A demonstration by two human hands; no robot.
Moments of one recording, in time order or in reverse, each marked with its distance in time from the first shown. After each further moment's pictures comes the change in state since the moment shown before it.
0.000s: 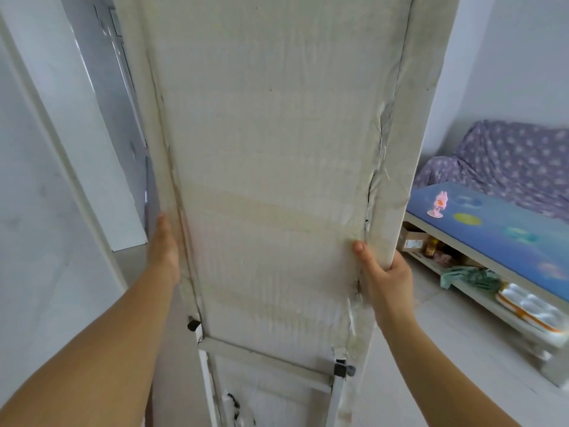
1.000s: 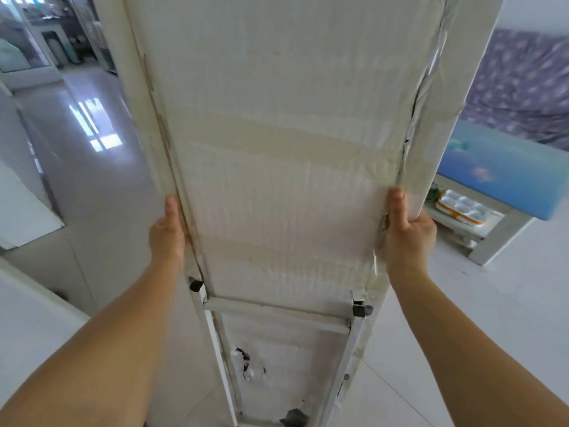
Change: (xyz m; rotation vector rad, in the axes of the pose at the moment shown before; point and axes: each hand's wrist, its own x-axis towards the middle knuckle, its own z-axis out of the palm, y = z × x) left_hand 0.084 -0.085 0.101 0.347 -0.168 0.111; right_hand 0.068 0.074 0.008 -0.095 0.498 0.050
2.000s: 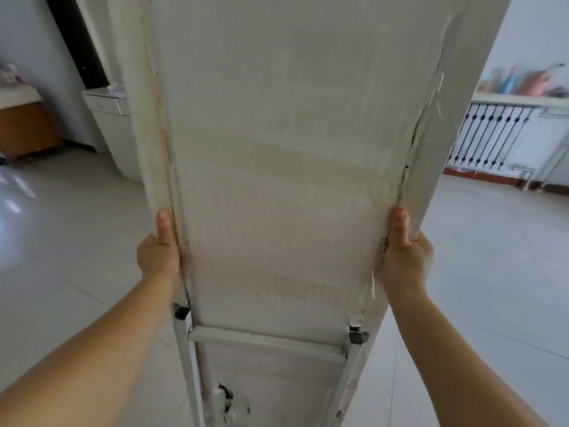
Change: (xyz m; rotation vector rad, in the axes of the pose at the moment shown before) left_hand -0.202 0.127 0.273 0.015 -0.221 0.256; right_hand 0.160 -0.036 -0.279 -0.038 0.389 0.000
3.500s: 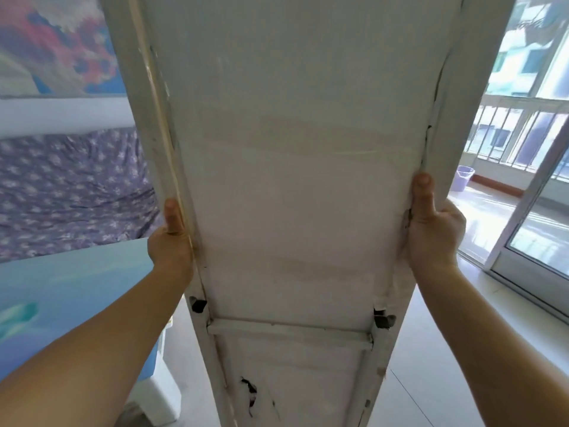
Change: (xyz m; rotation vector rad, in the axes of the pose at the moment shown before) left_hand -0.260 0.379 0.818 -0.204 -0.708 0.250; right_hand 0.610 -0.059 -0.395 -0.143 0.890 -0.316
